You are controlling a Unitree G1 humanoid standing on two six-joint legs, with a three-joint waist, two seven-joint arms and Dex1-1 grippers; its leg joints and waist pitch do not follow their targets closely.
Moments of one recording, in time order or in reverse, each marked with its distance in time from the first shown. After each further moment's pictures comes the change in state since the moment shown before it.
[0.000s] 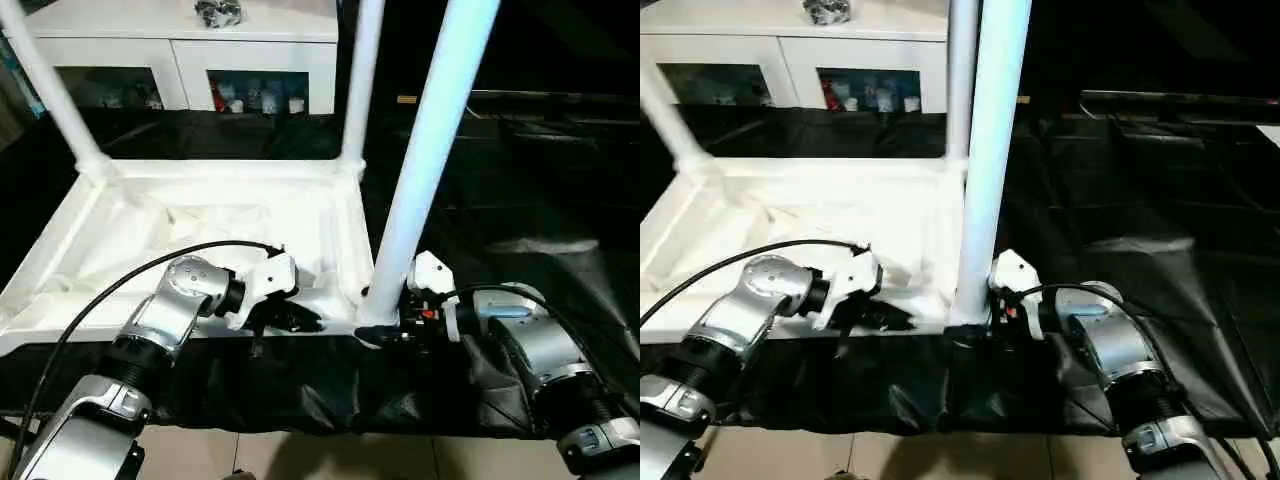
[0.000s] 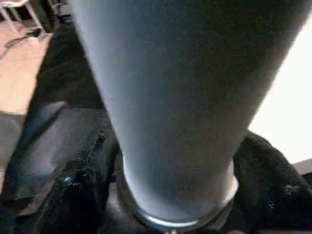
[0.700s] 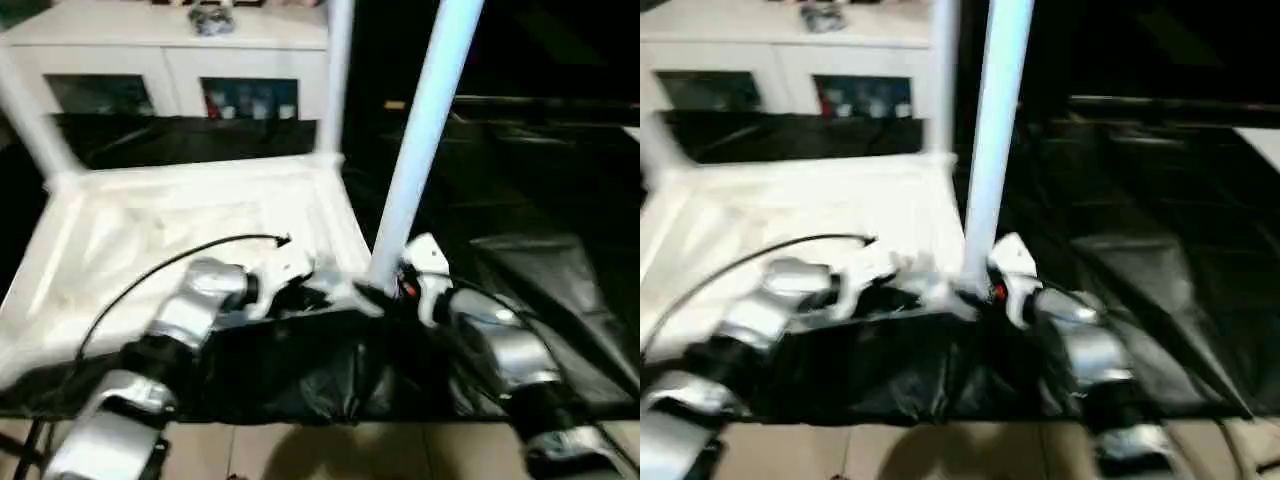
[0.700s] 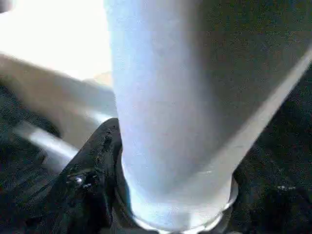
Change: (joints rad) left arm -0.037 -0.164 0.042 0.090 0.076 0.073 0.366; right arm -0.007 0.254 -0.151 0.084 -0.101 0.067 -0.689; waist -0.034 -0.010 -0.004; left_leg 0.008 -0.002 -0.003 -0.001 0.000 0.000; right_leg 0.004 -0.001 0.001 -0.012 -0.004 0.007
